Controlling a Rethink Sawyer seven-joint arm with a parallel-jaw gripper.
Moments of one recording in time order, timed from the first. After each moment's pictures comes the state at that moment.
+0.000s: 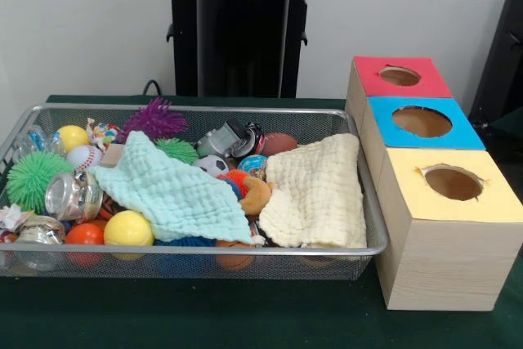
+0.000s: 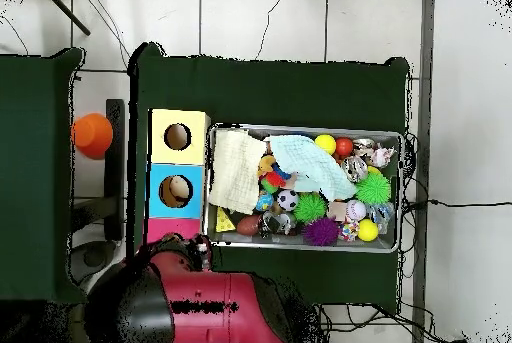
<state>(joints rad) 0.00 -1.20 -0.02 2.03 -0.01 0.64 1.57</state>
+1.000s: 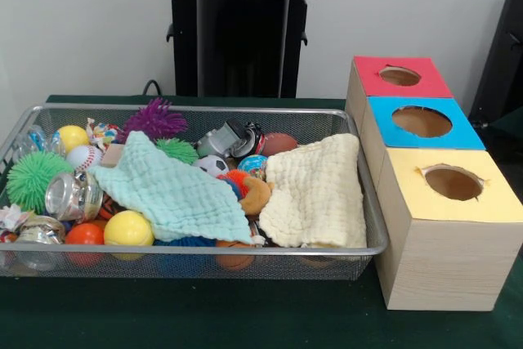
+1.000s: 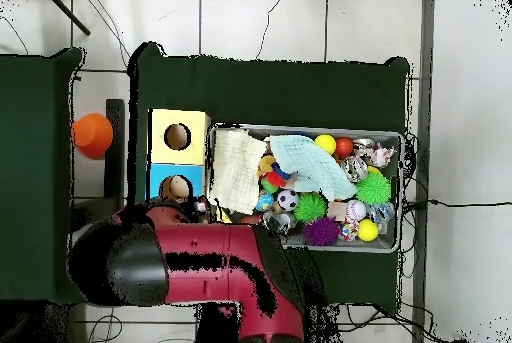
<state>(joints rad) 0.00 -1.13 -0.03 1.82 -0.01 0.75 1.57</state>
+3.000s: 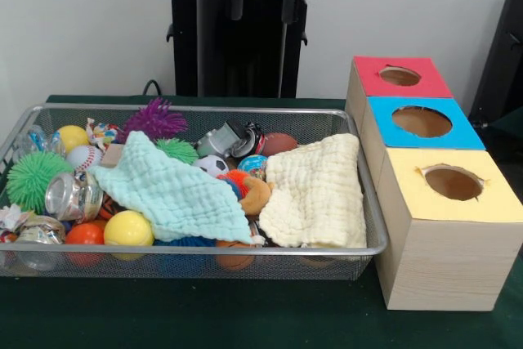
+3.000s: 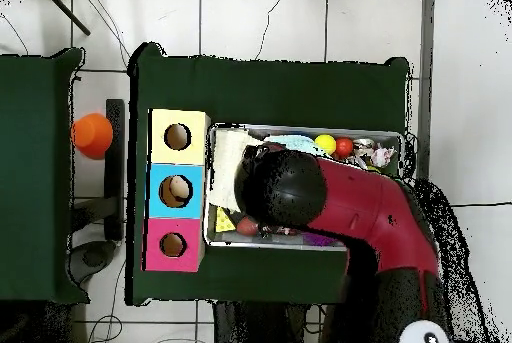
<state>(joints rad) -0.29 -0.96 0.01 1.65 0.00 0.75 1.57</state>
